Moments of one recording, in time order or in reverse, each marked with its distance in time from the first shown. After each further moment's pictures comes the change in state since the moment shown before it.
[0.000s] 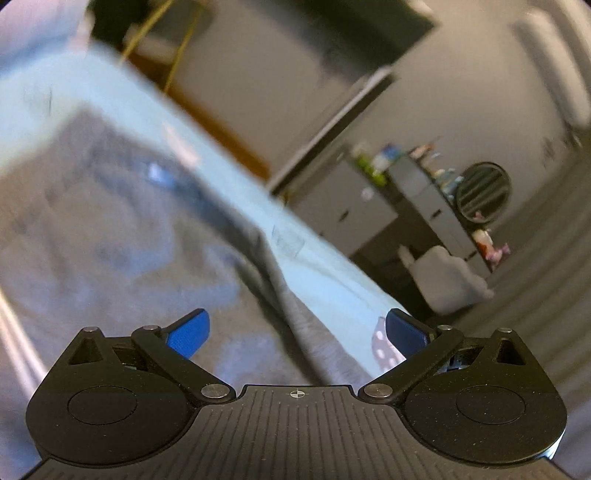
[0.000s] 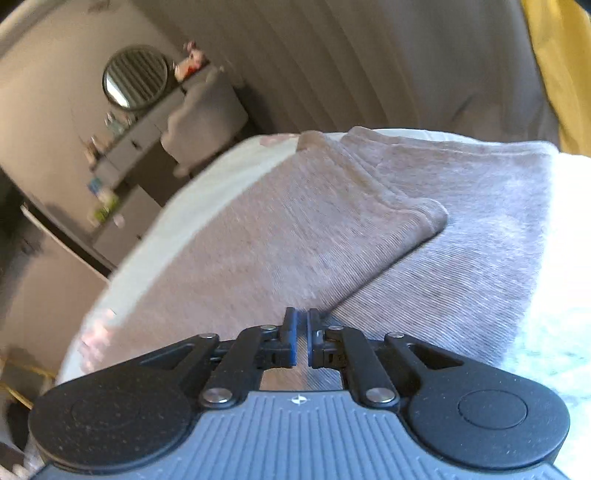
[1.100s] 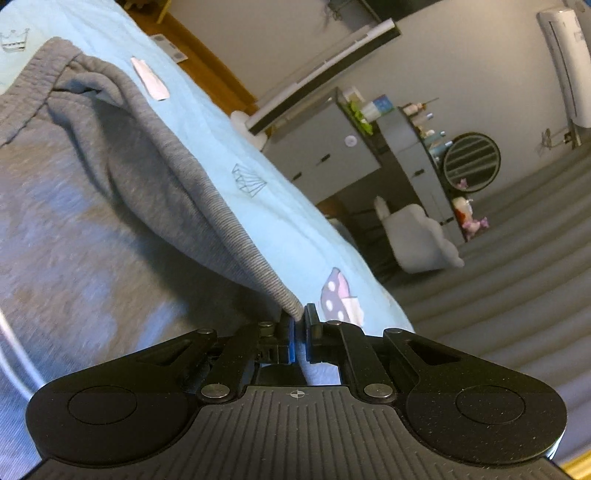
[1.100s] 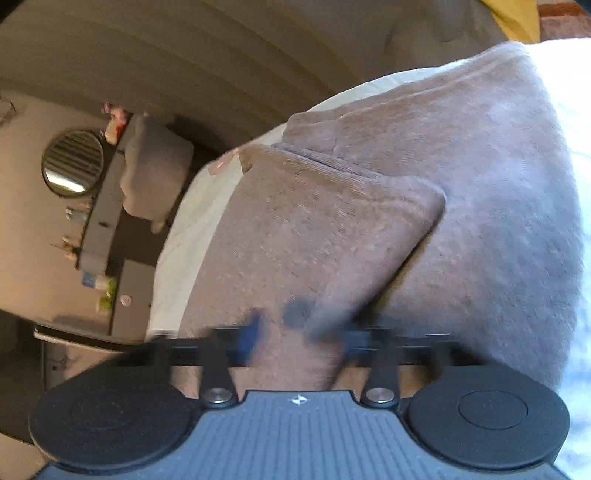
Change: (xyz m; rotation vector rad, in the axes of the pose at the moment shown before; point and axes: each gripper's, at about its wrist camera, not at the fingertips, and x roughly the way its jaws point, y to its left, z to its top) left arm 0.017 -0.039 0.008 -0.051 0.179 -0.073; right arm 0.064 -0.015 0.036 0.415 0.064 0.003
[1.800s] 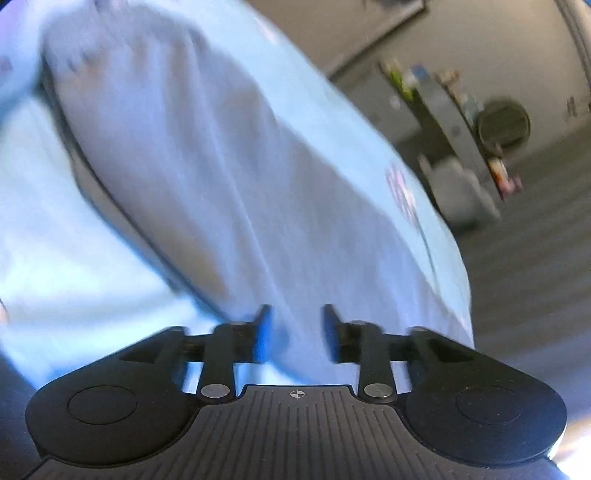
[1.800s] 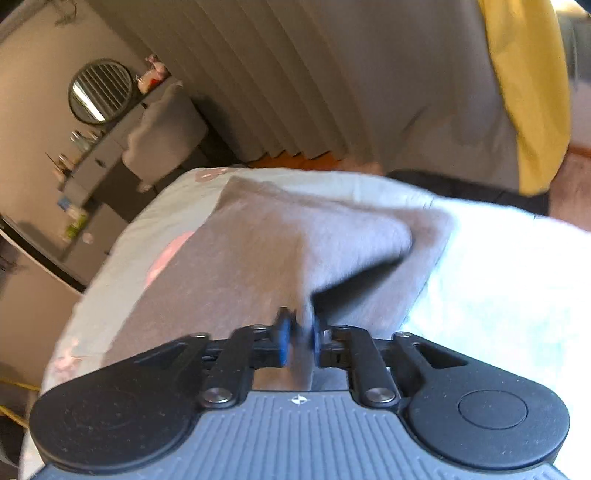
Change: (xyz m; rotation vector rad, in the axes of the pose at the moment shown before) left arm -0.154 0.063 -0.152 0.011 0.023 0.172; right arm -0.066 -0.045 0.036 -0.391 -0.081 -0.082
